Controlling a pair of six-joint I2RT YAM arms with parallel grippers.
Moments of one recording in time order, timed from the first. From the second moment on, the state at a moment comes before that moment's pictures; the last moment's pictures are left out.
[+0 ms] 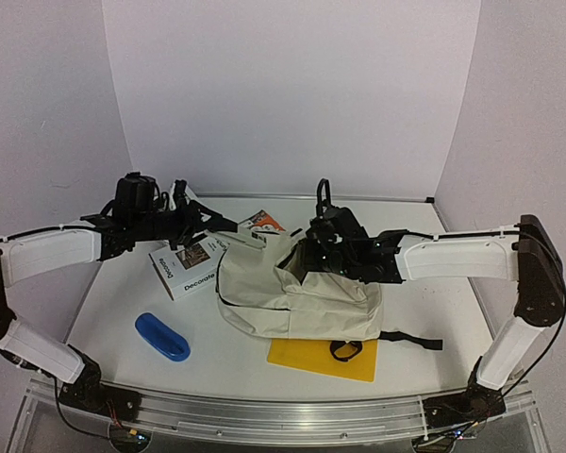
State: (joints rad) left arm -0.47 1.34 0.90 0.04 0.49 -0.93; right arm 0.95 1.72 1.19 -0.13 0.41 0.65
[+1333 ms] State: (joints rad) left arm -0.73 1.87 1.15 0.21 0.53 -0.85; right arm 0.94 1.72 1.20 -0.14 0.40 0.65
